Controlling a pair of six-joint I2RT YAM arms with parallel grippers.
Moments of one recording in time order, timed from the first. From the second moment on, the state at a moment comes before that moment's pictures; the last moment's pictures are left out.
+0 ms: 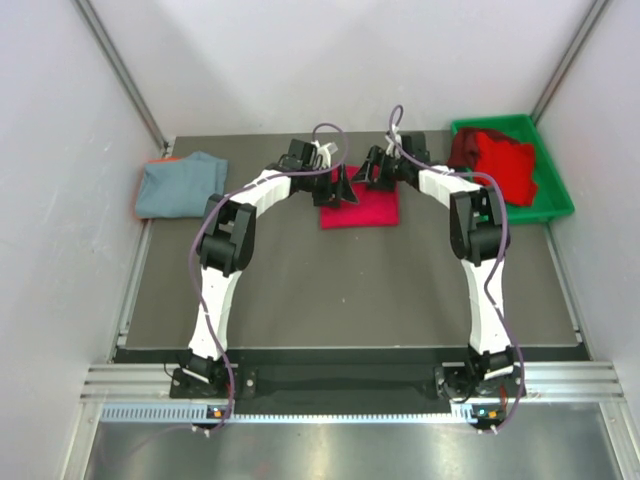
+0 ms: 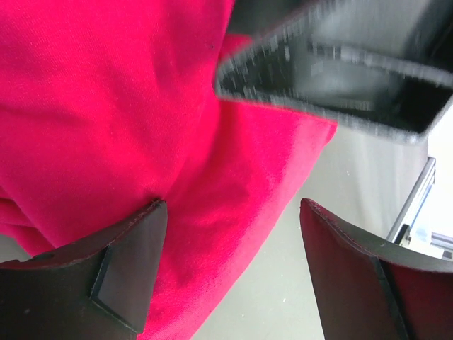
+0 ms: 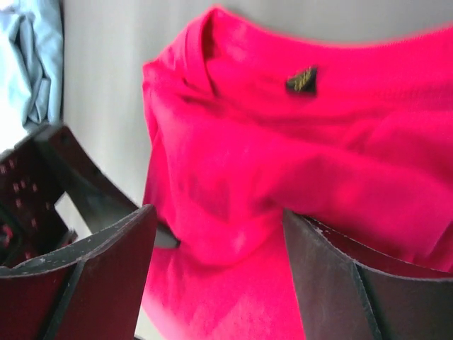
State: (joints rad) left arm -0.38 2.35 1.87 -0.32 0.68 -0.42; right arm 0.25 2.35 1.79 -0.12 -0.61 0.53
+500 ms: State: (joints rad) left arm -0.38 2.31 1.84 -0.34 0.60 -0.36; right arm 0.21 2.53 2.10 -0.10 -0.56 0.55
